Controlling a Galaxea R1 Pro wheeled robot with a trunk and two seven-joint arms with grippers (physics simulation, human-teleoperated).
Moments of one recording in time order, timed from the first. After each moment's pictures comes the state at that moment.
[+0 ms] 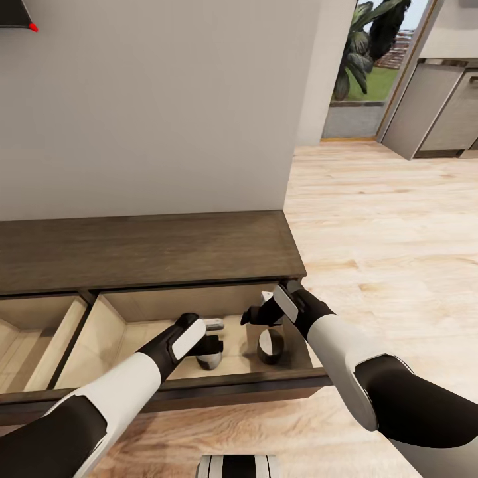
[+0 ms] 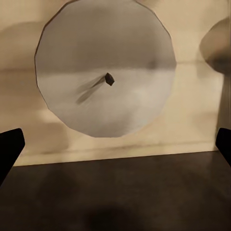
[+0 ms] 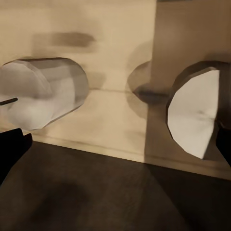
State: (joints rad) left arm -0.94 -0.09 -0.63 -0.50 0.98 0.75 0.50; right arm -1.13 0.17 0.24 -0.36 -0.41 0.96 -0.01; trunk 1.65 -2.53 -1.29
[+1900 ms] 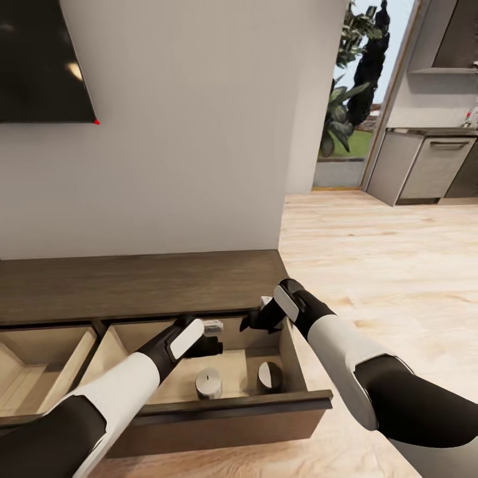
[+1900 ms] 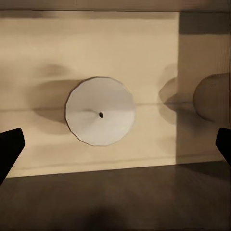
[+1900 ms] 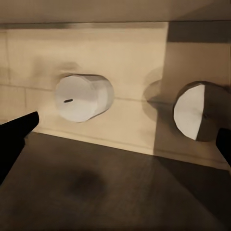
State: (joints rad) left arm -0.94 -0.09 -0.62 -0.49 1.01 0.76 0.49; right arm -1.13 0.17 0.23 -0.35 -0.45 1.04 -0.01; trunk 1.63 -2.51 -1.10
